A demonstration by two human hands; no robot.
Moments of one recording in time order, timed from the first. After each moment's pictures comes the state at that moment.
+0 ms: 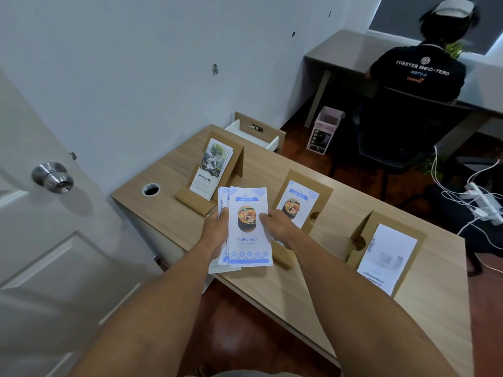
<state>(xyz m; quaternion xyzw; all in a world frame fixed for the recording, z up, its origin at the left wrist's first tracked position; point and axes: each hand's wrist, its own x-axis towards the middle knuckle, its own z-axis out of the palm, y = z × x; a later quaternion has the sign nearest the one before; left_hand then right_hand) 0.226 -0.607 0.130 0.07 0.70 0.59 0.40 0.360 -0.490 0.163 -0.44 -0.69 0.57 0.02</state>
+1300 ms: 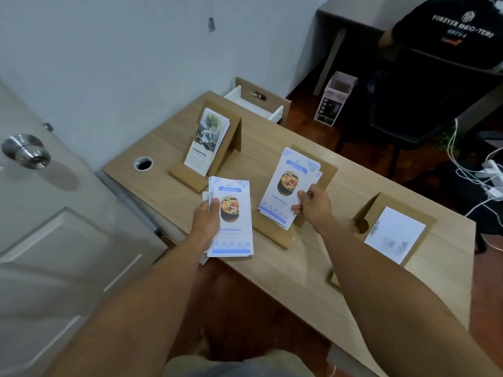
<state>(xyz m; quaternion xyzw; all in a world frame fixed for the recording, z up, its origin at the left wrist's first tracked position) 0.231 -0.610 0.094 0.06 0.76 0.54 0.35 0.414 -0.408 0.101 -0.53 -0.62 0.54 0.21</state>
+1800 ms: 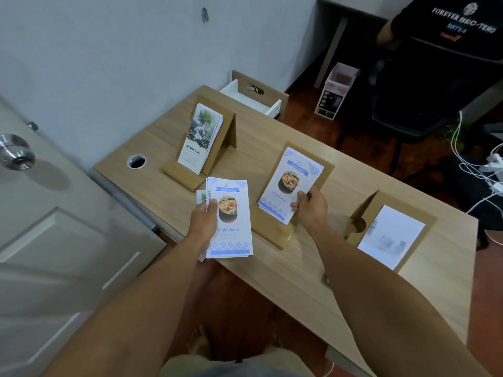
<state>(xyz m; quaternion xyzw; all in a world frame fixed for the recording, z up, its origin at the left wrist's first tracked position) 0.241 -0.601 0.090 0.04 0.76 0.54 0.37 0.420 -0.405 0.076 -0.55 -0.61 0.51 0.25</state>
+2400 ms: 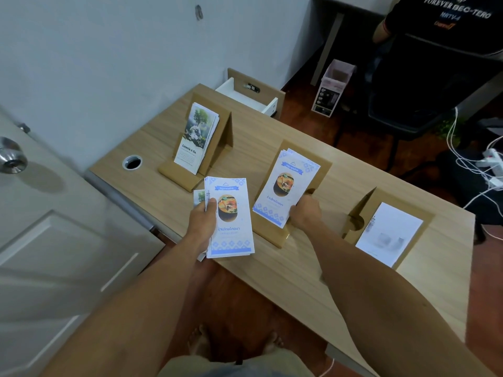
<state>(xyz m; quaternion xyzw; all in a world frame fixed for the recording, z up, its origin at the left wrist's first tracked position) 0.239 -0.596 0.083 0.02 0.73 0.55 0.40 0.417 -0.398 0.073 -0.58 -0.75 0.32 -0.02</state>
